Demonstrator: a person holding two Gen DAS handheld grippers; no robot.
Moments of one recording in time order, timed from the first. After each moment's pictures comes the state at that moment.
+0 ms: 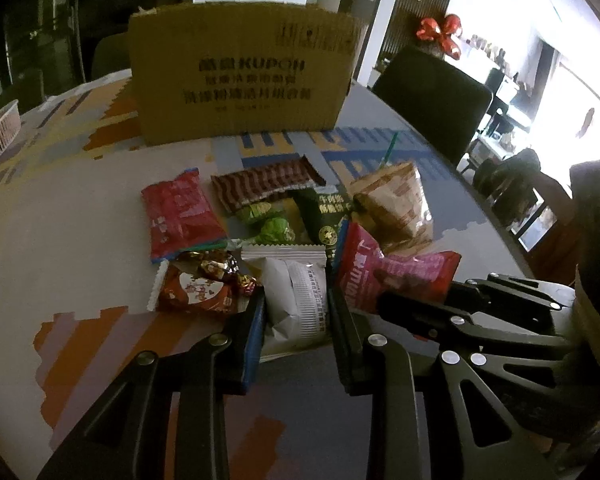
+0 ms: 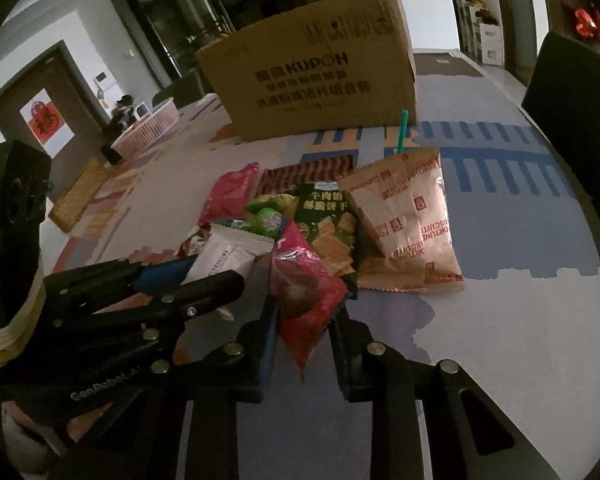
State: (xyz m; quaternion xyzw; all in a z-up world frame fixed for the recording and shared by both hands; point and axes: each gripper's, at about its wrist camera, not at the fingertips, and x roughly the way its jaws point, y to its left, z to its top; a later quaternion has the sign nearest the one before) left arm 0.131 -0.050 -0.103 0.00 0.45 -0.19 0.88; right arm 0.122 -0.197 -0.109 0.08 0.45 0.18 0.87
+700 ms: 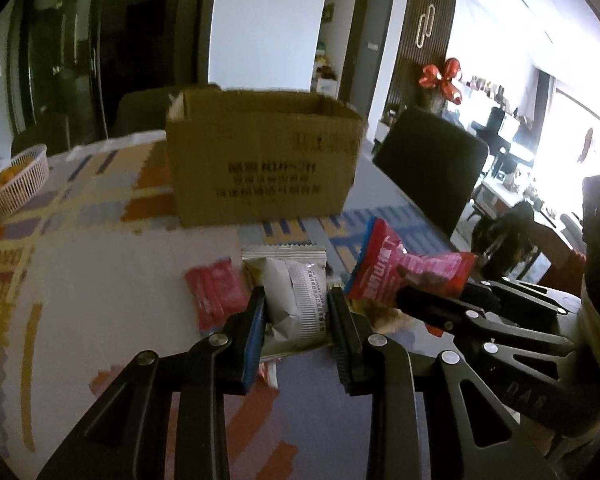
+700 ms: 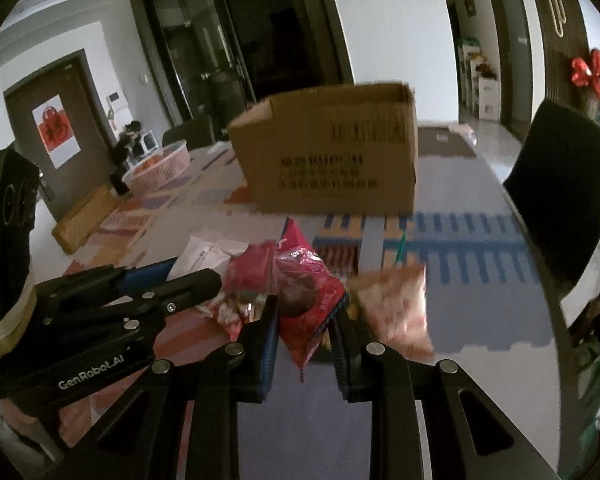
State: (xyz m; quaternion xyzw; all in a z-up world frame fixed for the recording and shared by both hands) left arm 0.134 -0.035 -0.036 0.00 0.36 -0.16 0.92; right arm 0.119 -0.192 -0.041 0.05 0.35 0.17 0.92
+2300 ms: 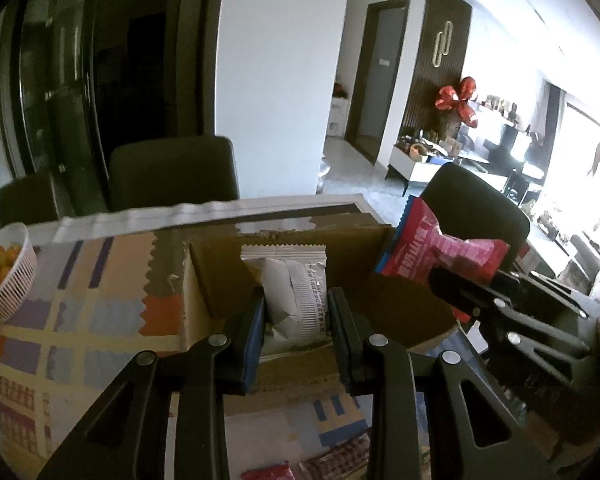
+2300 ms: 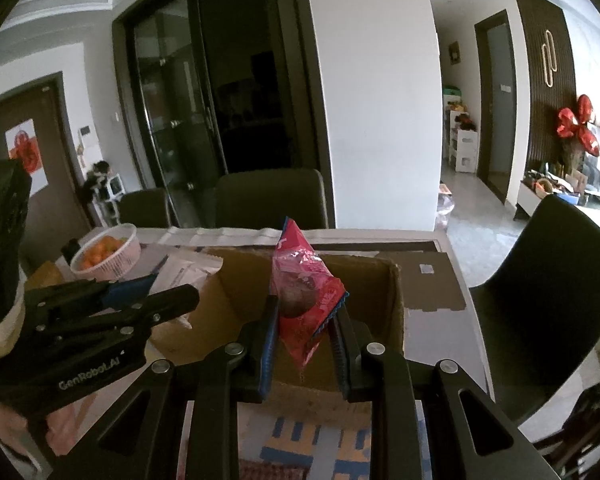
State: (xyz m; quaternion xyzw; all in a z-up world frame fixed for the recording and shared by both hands) left arm 0.344 -0.022 0.047 -0.01 0.35 -0.15 0.93; right arm 0.311 -0.189 0.054 0.02 0.29 0.11 0.95
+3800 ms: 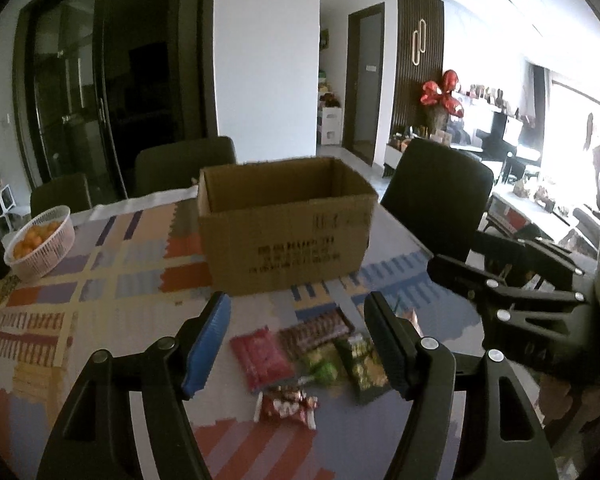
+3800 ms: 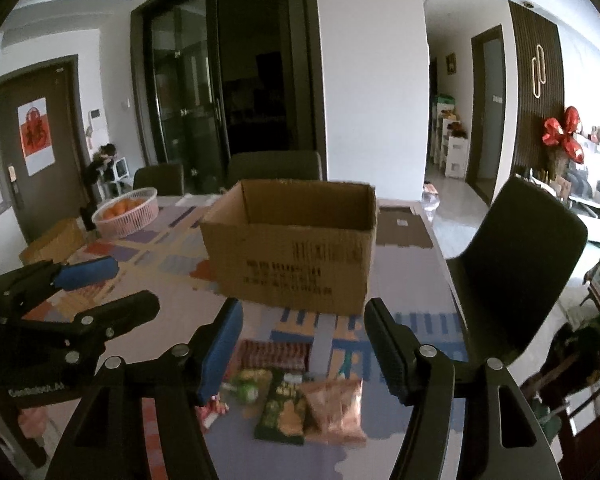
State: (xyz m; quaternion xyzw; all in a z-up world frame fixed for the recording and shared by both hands) left arm 0.134 -0.024 0.026 0.04 0.30 -0.14 0.94; right arm 0.141 -0.194 0.033 0.00 0.28 0.10 0.95
